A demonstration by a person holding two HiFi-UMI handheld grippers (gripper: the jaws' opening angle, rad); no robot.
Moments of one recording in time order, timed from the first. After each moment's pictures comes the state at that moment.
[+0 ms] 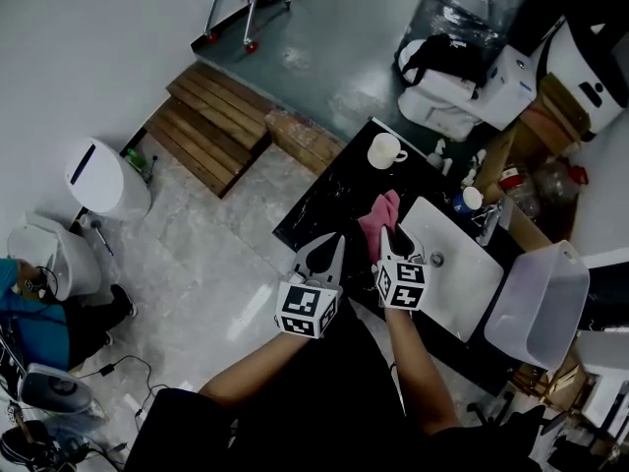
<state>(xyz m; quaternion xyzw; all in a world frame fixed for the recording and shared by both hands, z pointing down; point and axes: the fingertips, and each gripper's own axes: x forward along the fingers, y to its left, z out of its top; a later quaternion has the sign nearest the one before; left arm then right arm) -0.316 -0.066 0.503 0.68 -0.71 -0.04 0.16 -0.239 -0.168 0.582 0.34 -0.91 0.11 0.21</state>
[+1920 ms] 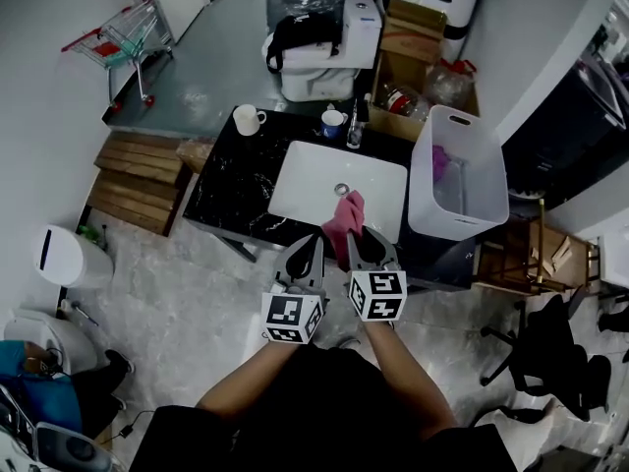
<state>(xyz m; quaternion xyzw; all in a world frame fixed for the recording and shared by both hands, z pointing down) -0.006 0.035 0.458 0.78 -0.61 -0.03 0.10 0.068 -0.012 0.508 0.46 -0.87 0.13 0.12</state>
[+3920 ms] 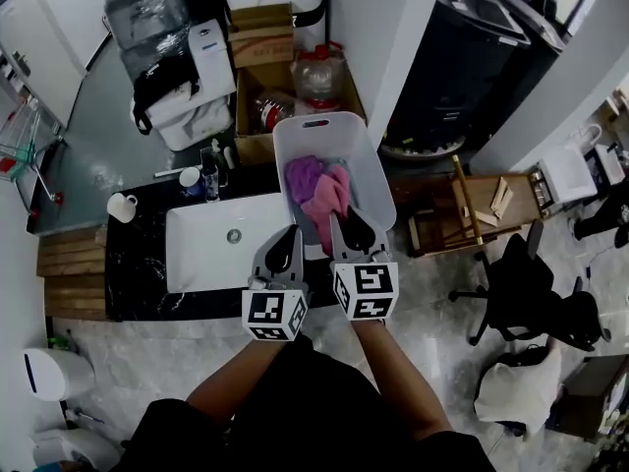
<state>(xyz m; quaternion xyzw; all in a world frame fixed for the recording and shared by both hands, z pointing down) 0.252 -0.121 0.416 0.88 -0.47 -0.03 0.08 0.338 -0.138 0.411 0.62 -0.78 0.07 0.06</state>
